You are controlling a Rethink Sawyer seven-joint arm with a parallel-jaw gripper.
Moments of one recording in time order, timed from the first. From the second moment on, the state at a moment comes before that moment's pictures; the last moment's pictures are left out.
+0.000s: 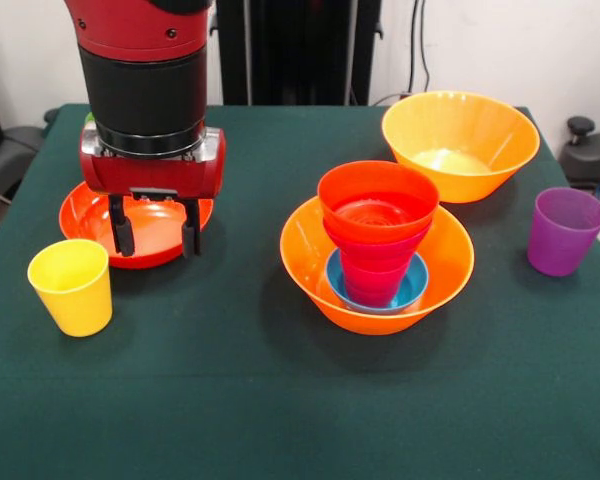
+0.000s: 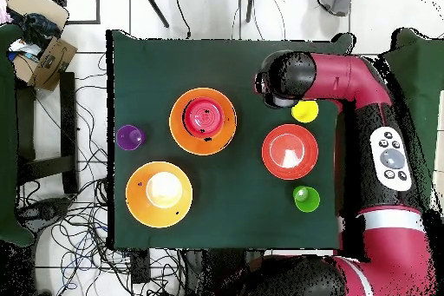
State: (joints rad) arm -0.57 -0.51 0.39 1.18 -0.47 0.93 1.66
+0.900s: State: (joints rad) arm -0.58 -0.52 0.39 1.17 -0.45 0.93 1.66
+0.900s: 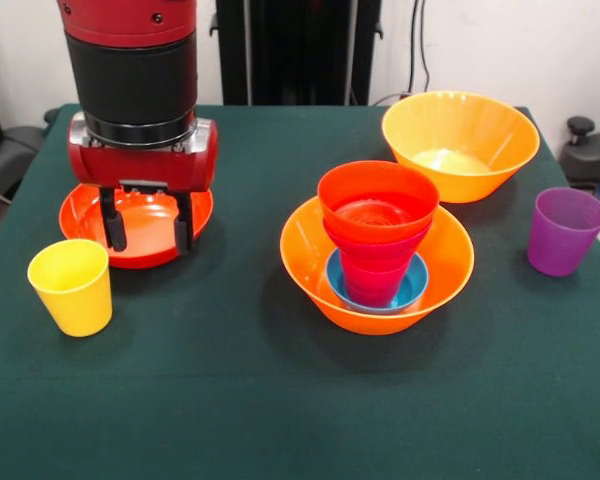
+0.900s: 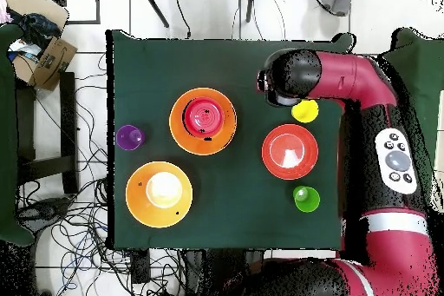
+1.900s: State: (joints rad) arm -0.57 -0.46 0.39 1.00 -0.45 0.98 1.66
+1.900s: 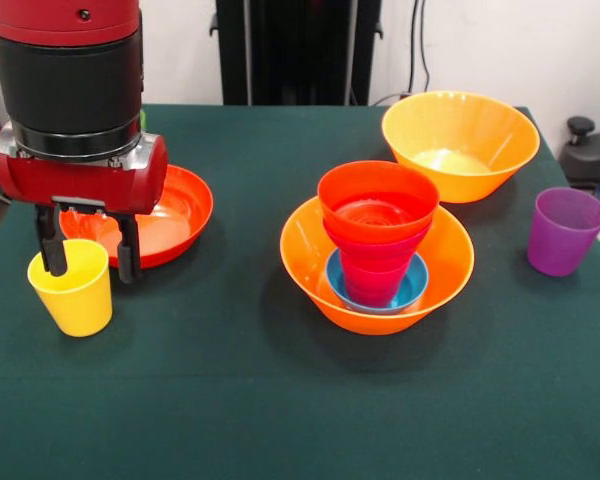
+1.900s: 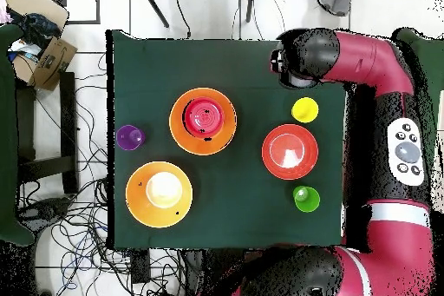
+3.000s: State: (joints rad) arm -0.57 -0.46 0.39 0.96 -0.44 0.98 1.66
